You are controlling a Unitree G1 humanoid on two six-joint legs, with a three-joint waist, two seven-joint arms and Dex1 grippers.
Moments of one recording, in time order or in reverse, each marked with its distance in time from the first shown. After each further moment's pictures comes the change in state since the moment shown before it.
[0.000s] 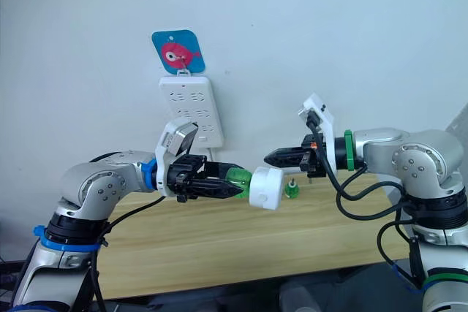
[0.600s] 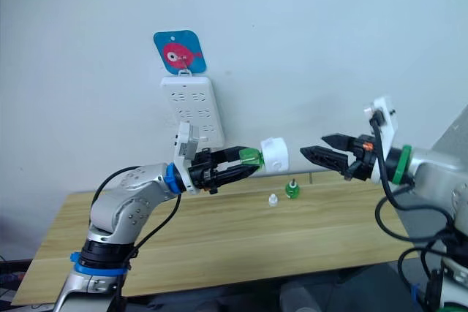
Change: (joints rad) left arm 0.178 -0.252 0.029 -0.042 0.269 -0.441 0.333; right arm 0.382 0.030 -0.466 -0.188 0.248 0.049 -0.367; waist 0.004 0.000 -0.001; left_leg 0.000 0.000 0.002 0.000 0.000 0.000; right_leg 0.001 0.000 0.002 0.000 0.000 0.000
